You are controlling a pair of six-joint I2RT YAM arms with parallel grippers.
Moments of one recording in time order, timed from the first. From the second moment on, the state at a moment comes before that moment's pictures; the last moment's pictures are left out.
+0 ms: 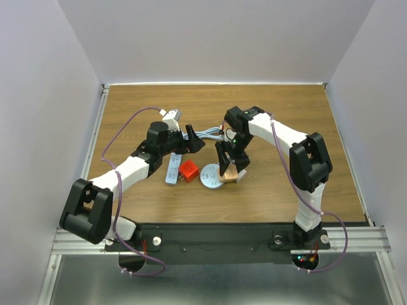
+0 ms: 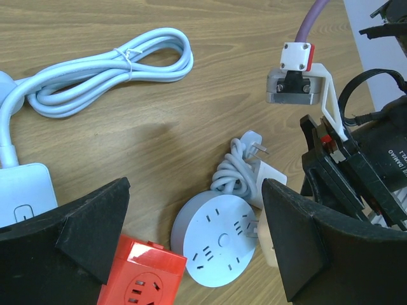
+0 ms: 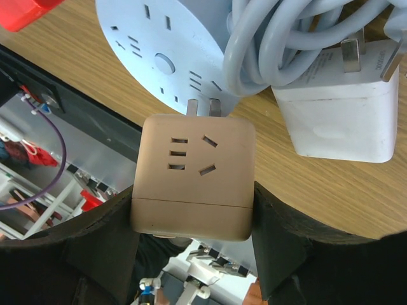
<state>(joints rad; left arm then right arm) -0.43 1.35 0.73 0.21 0.31 -0.53 0.57 1.96 1.60 -1.19 -0.53 0.29</state>
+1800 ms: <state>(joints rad) -0.48 1.43 0.74 0.17 0.31 -0.51 0.57 2.07 1.75 -1.24 -0.49 0.29</state>
